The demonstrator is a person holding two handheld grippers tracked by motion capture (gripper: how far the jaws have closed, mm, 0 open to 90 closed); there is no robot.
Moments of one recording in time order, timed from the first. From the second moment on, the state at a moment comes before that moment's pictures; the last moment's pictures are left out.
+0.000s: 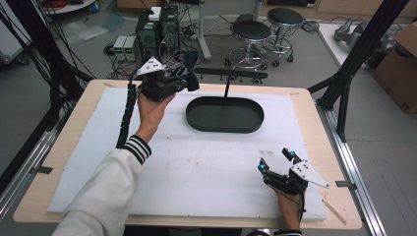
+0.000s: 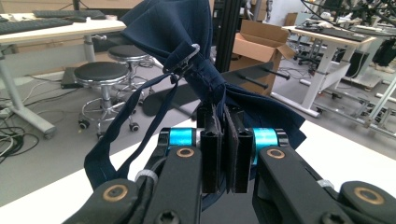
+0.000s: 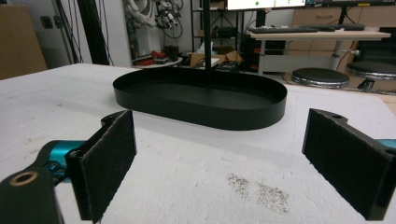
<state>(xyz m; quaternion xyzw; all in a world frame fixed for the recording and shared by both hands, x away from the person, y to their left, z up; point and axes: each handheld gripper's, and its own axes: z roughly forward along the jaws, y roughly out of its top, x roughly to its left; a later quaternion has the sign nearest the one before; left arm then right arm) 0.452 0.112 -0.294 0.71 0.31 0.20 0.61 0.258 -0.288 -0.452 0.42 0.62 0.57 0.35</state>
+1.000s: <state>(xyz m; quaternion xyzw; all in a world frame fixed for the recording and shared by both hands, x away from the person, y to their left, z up) 0.499 0.051 -0.313 0.70 0.32 0.18 0.61 0.258 -0.290 -0.452 0.42 0.61 0.57 0.34</state>
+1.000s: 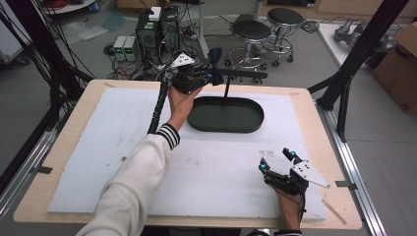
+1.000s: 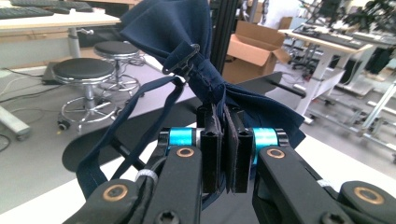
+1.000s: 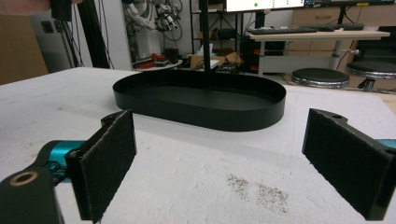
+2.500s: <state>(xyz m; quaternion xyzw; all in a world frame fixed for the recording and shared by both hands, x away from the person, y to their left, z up) 0.514 0.045 -0.313 0.71 0.33 0.19 0.60 0.258 -0.290 -0.452 0.42 0.61 0.57 0.34</state>
